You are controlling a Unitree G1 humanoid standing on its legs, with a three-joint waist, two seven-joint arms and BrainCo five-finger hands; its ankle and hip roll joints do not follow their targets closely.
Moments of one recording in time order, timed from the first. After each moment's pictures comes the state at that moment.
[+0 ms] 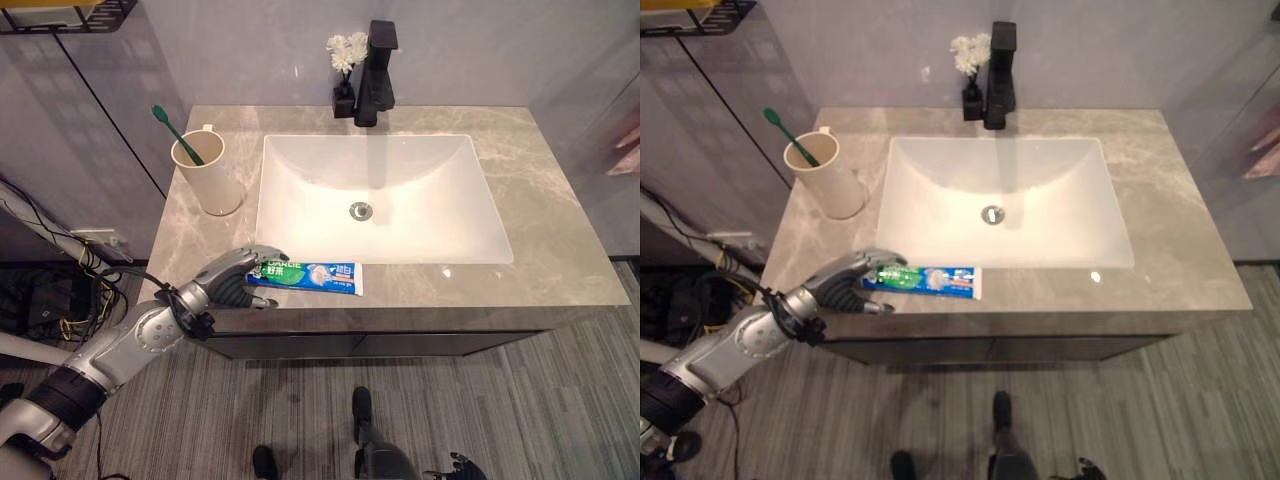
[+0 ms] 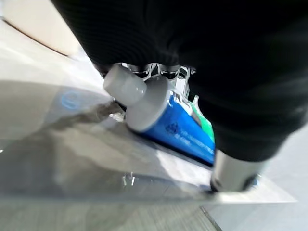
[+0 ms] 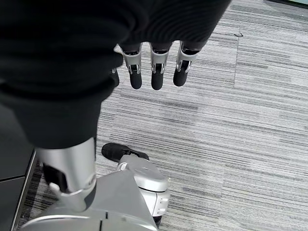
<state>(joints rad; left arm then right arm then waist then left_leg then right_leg) -0.39 0.98 -0.57 0.12 0.14 -0.41 0.04 0.04 -0.28 0.25 1.27 0.10 -0.11 -0.06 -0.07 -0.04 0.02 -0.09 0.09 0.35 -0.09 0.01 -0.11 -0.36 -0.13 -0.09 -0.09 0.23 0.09</state>
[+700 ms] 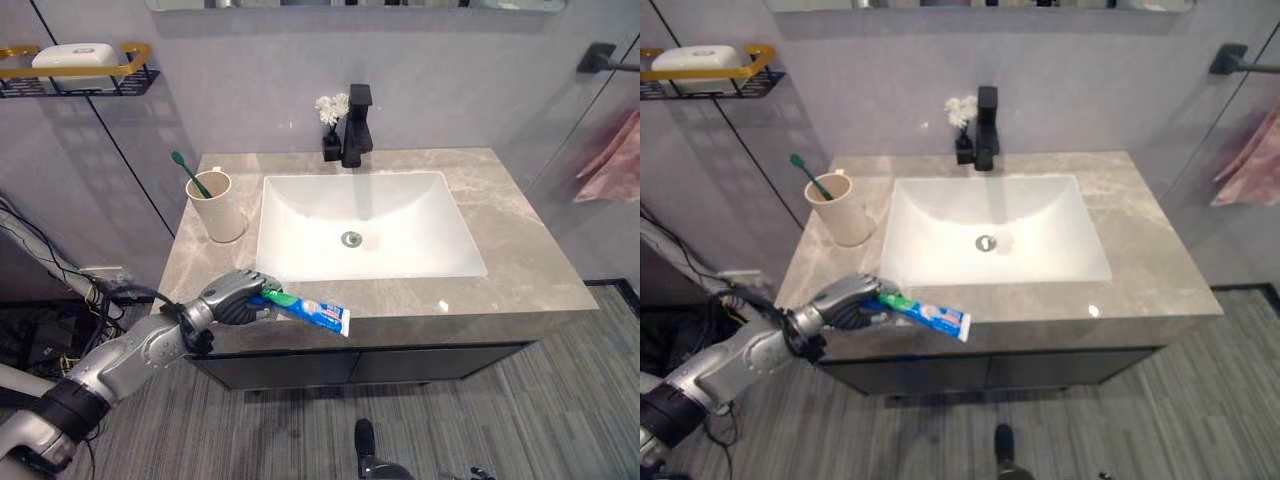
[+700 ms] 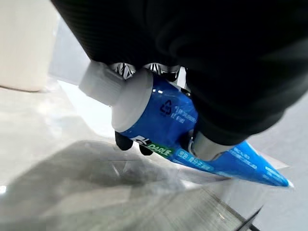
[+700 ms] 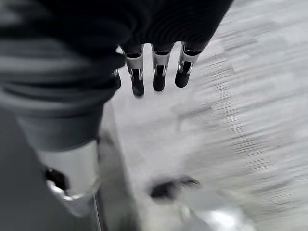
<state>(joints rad) -0.22 0.96 -0.46 0.04 0.37 -0.40 0.07 0.06 -0.33 -0.17 1.31 0.43 -0.09 -0.07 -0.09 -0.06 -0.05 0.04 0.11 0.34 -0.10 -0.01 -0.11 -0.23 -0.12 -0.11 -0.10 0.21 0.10</state>
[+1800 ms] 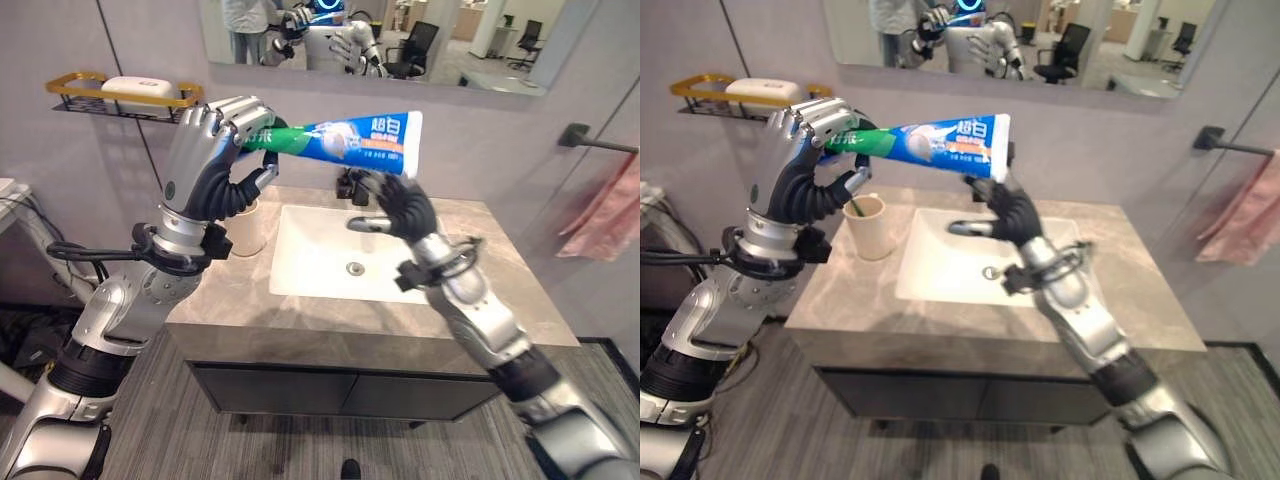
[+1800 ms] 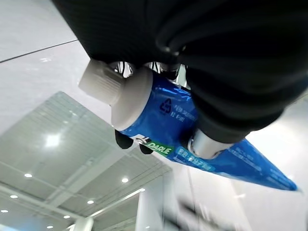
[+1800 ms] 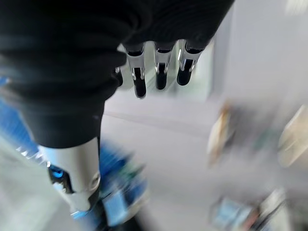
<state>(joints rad) -0.51 0.76 -0.20 -0.20 0.47 -0.30 0.42 -0.64 -0.38 0.52 -0.09 0.65 -0.22 0.02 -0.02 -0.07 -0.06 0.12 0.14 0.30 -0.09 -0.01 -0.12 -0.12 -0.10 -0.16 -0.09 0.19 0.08</state>
